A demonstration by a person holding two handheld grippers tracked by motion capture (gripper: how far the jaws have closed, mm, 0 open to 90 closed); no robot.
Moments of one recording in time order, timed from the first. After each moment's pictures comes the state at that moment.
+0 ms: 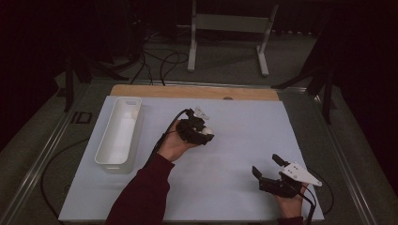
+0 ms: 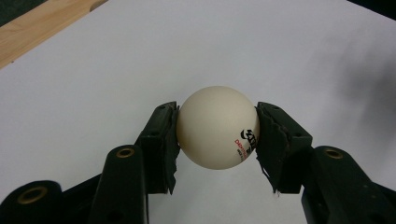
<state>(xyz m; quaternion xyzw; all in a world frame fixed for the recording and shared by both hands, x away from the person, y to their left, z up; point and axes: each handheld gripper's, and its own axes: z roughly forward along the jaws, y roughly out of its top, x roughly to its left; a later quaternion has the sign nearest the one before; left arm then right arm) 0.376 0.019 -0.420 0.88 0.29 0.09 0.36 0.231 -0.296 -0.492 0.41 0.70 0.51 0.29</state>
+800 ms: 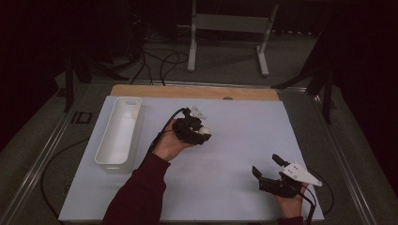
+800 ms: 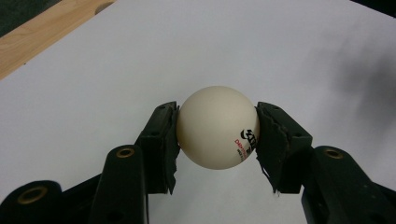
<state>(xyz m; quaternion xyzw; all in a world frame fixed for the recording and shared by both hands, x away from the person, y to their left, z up) 0.373 0.029 -0.412 0.89 0.28 0.09 0.36 0.231 -0.296 -0.492 0.41 0.70 0.51 0.29</state>
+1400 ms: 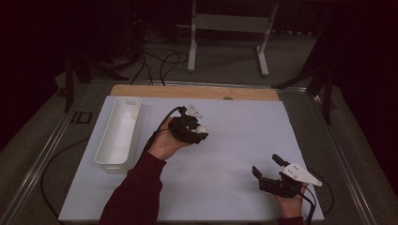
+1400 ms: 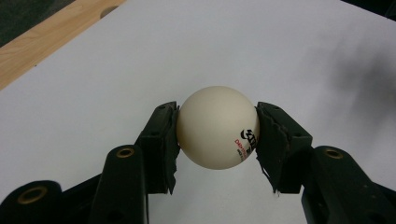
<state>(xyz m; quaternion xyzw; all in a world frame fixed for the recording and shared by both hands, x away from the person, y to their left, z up) 0.370 0.040 -0.403 0.88 0.28 0.09 0.36 0.231 -0.296 -0.492 0.41 0.70 0.51 0.29</state>
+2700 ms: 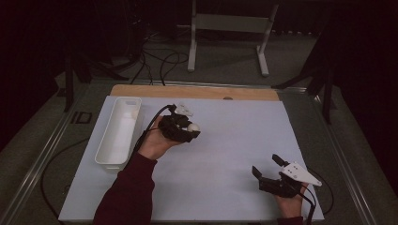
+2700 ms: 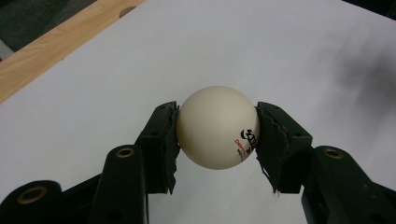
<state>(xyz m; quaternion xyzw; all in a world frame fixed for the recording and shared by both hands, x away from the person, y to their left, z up) 0.366 0.065 -0.393 0.88 0.29 0.11 0.37 0.231 -0.296 -0.492 0.41 0.70 0.51 0.29</state>
